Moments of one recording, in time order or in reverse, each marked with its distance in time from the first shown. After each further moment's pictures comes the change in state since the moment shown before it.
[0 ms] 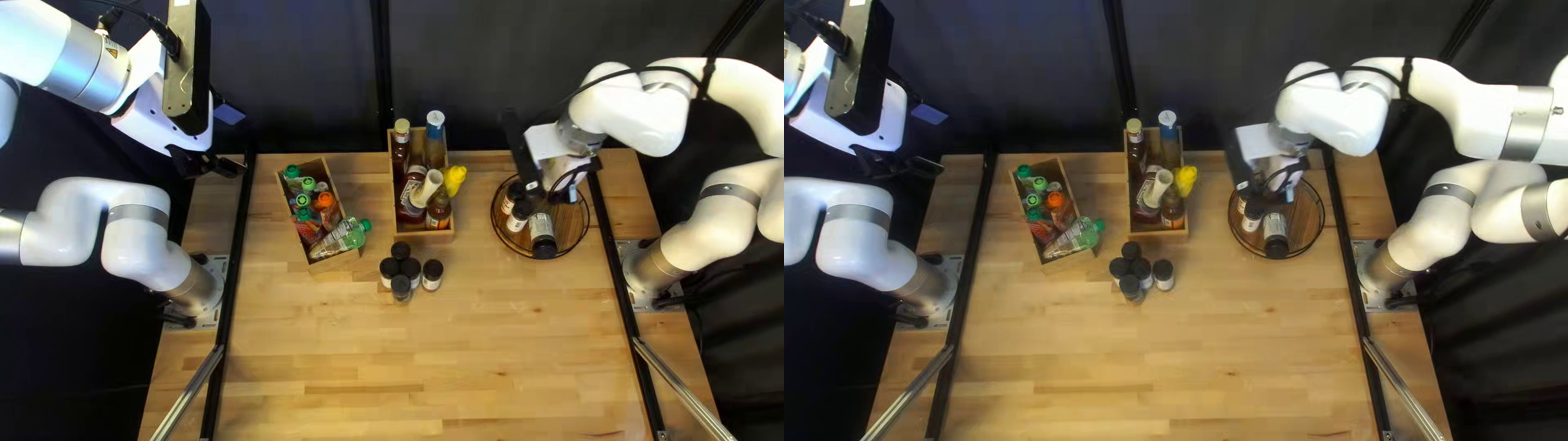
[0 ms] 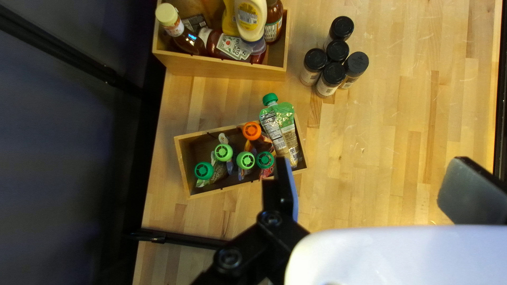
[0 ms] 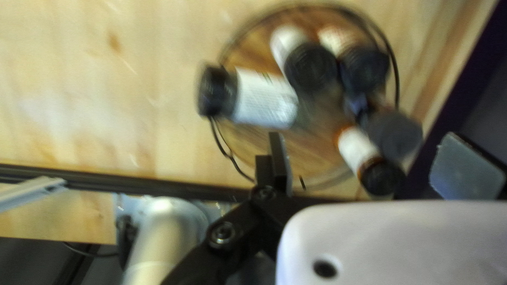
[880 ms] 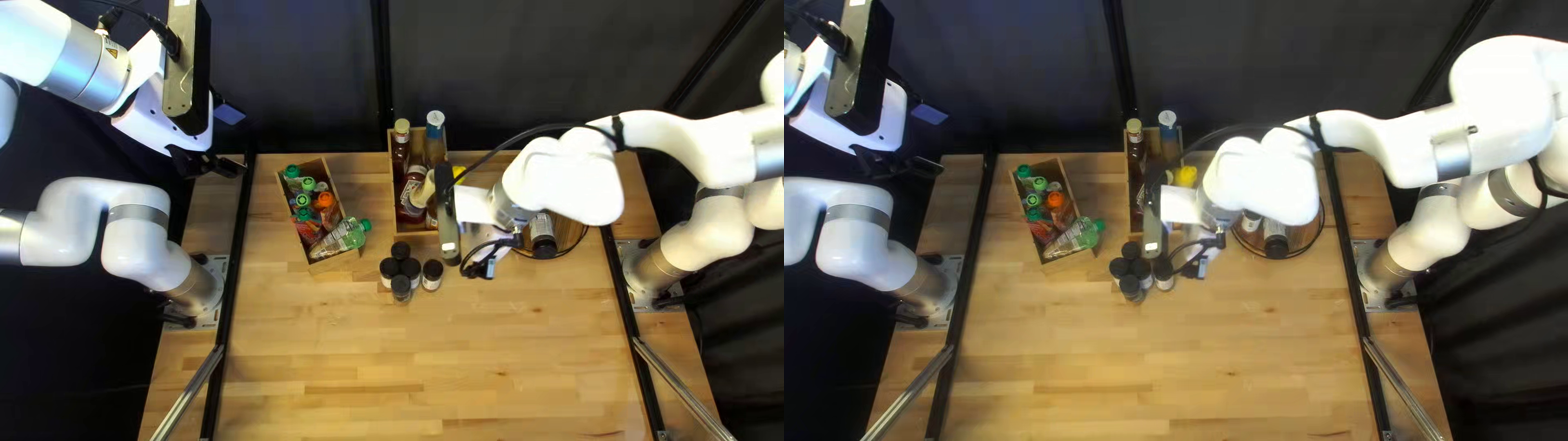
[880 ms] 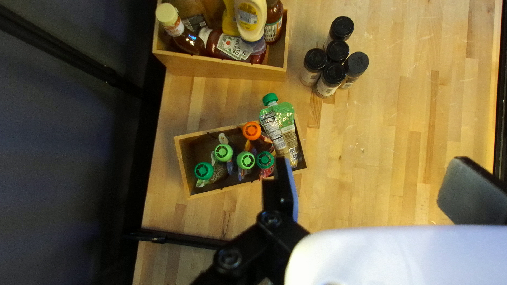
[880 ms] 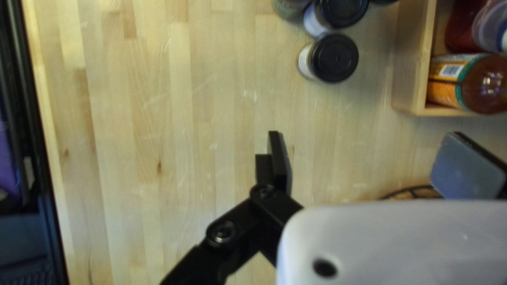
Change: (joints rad) left arm 0.000 0.000 0.000 0.000 0.000 0.000 0.000; right arm -0.009 -0.303 0.249 -0.004 -0.170 -0.531 0.590
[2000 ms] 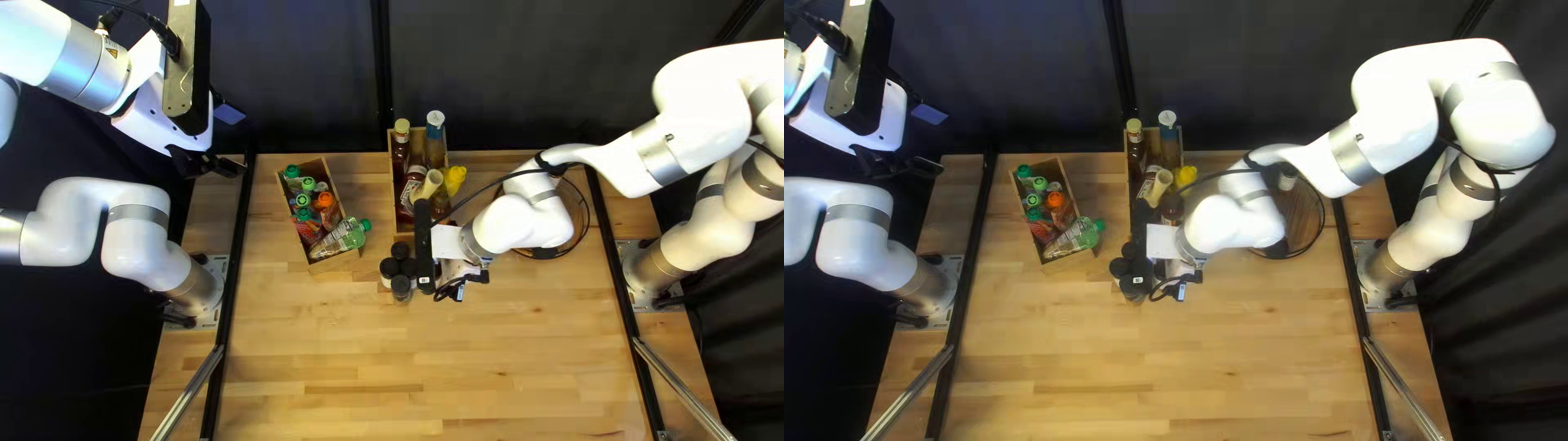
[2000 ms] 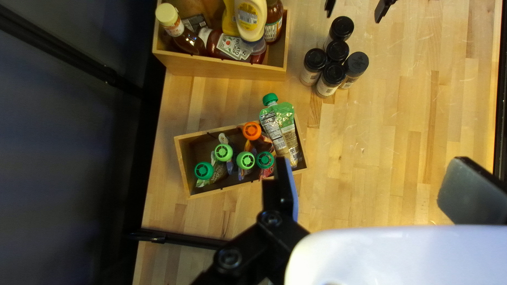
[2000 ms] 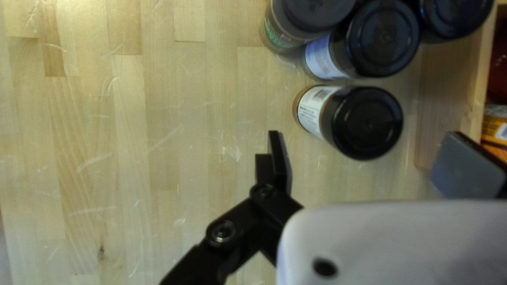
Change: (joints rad) left arm 0.000 0.000 0.000 0.000 0.000 0.000 0.000; right arm 0.001 -0.320 -0.028 0.050 -0.450 -0.188 0.288
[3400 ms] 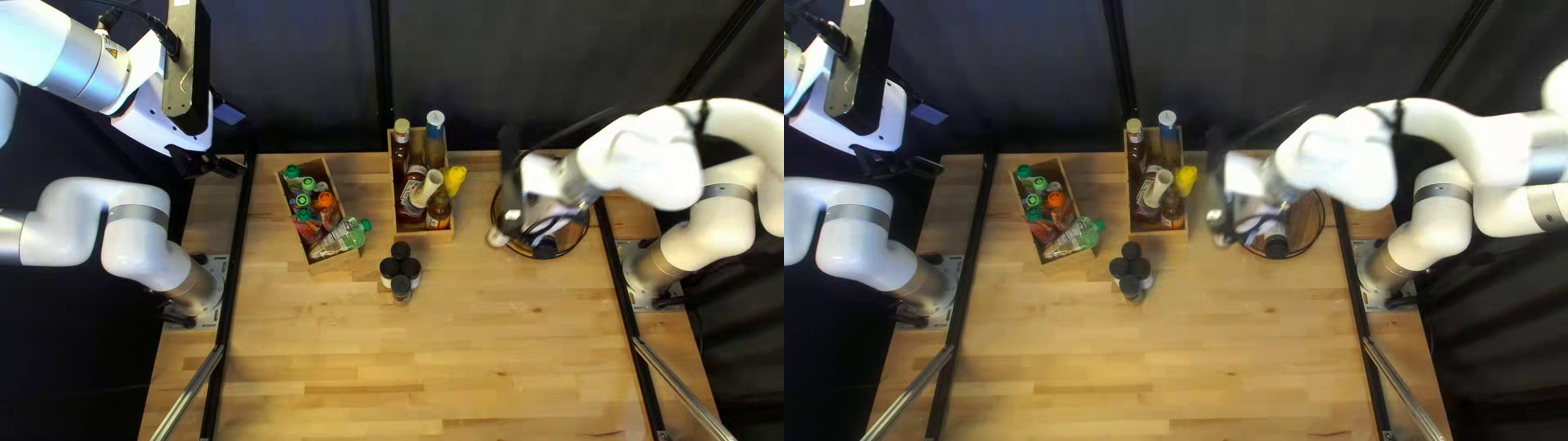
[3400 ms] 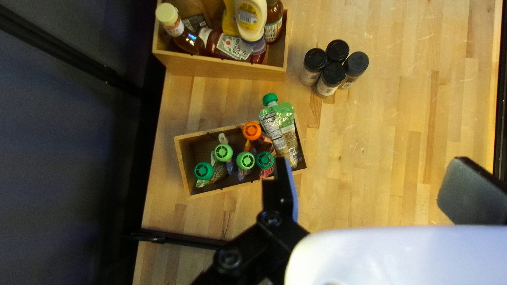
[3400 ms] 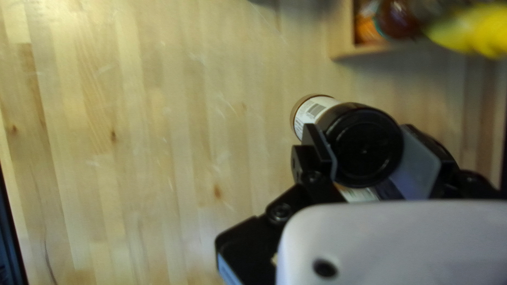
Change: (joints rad) left arm 0.000 0.000 0.000 0.000 0.000 0.000 0.000; right arm 0.119 1.002 -0.402 -0.328 0.508 0.604 -0.469
